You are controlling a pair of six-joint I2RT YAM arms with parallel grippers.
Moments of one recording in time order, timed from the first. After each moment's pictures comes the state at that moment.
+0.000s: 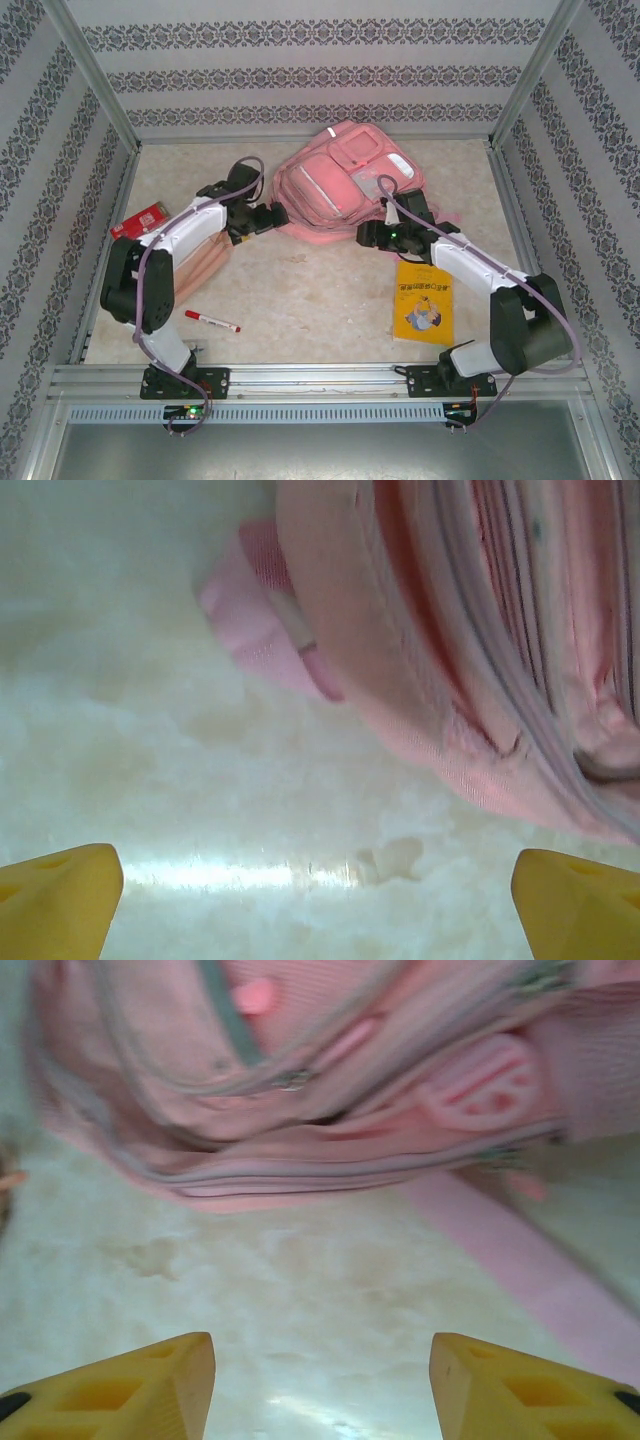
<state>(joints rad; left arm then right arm) -0.32 1.71 1.24 -0.67 0.17 -0.69 0.32 1.43 0.86 -0.33 -0.30 0.44</state>
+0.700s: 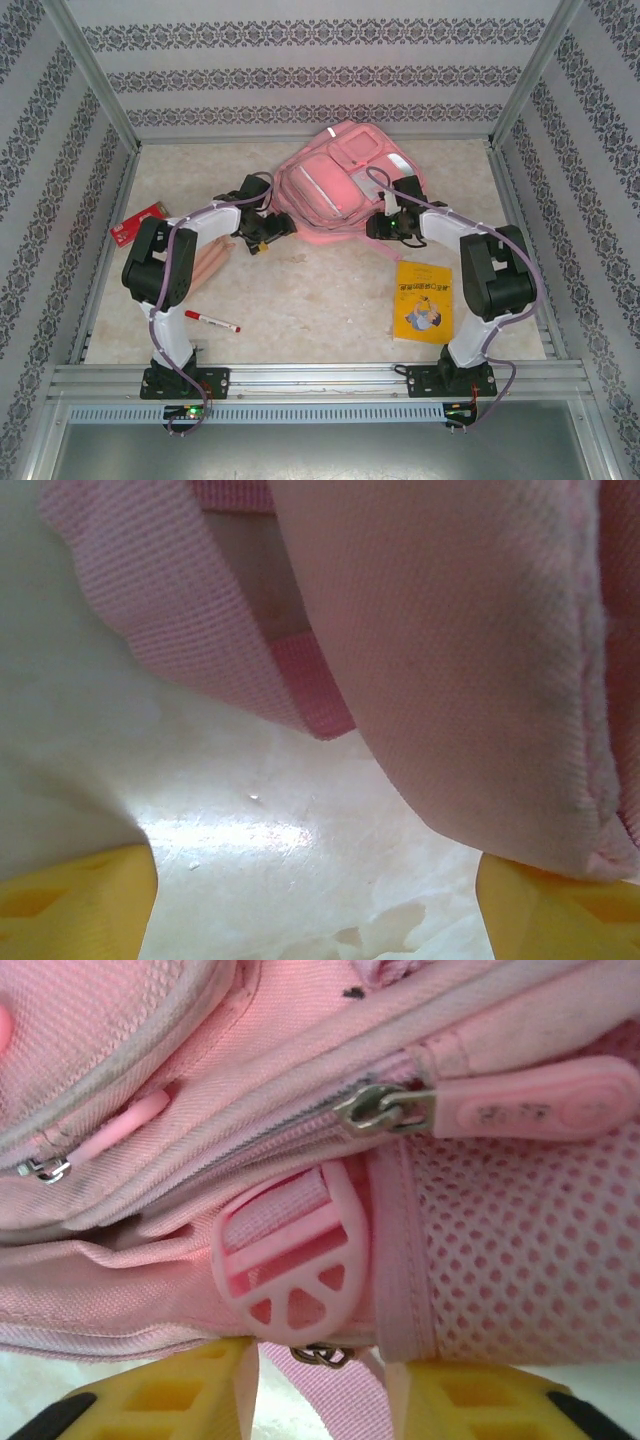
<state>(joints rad) -0.32 1.90 1.23 -0.52 0.30 -0.77 0.23 1.77 1.05 -0.34 -0.29 0.23</state>
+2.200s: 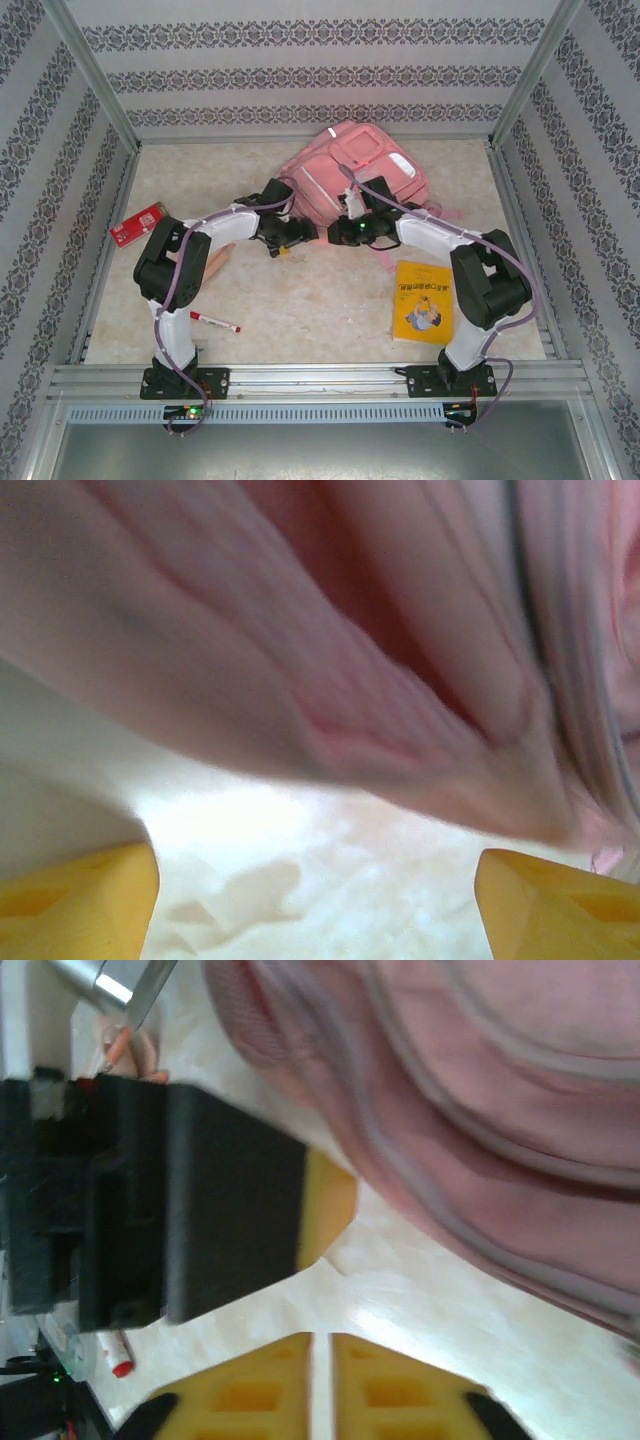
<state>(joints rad) -0.45 1.93 1.27 -0.49 0.36 -0.77 0.42 1.72 1.09 -0.34 -0.59 0.41</state>
